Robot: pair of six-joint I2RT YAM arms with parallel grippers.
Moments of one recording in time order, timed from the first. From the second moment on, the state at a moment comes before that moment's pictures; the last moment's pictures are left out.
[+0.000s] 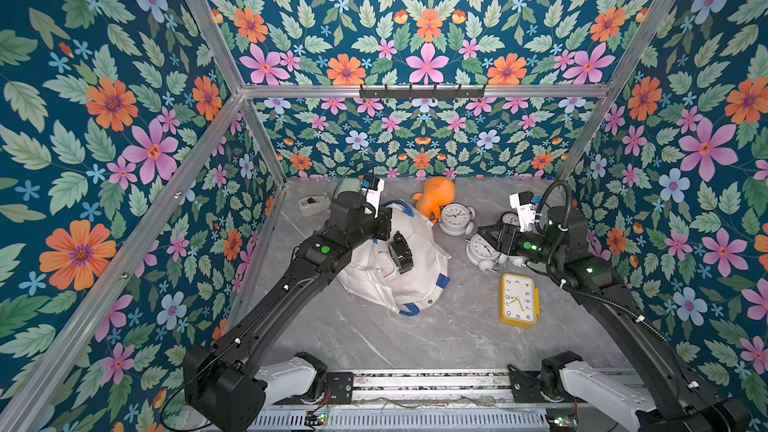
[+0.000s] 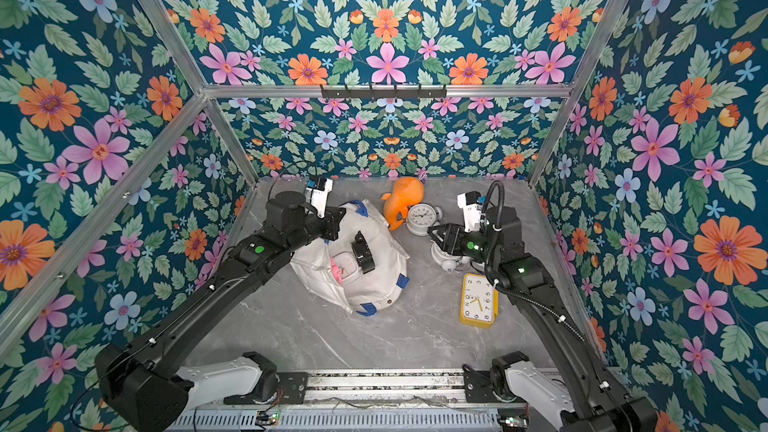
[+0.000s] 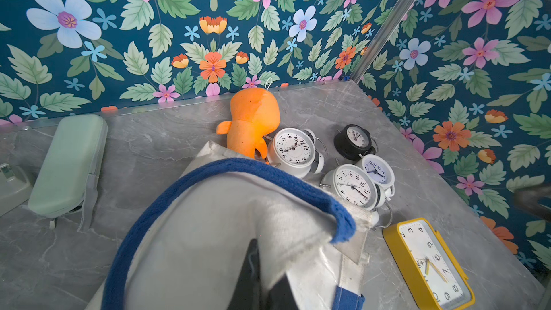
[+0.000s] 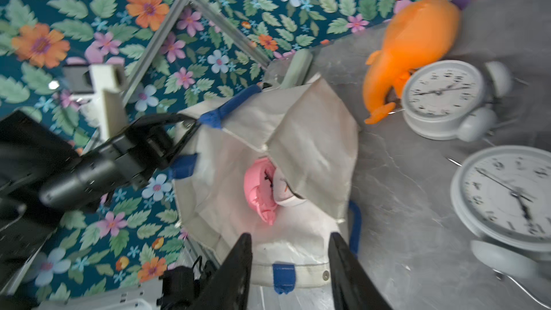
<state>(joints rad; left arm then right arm) -0.55 1.21 1.13 -0.32 0.06 -0.23 0.33 0.98 0.97 -0.37 -0.55 0.56</state>
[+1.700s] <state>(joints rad) -0.55 1.19 1.13 -0.34 0.06 -0.25 0.91 1.66 1.25 -0.26 0.15 0.40</state>
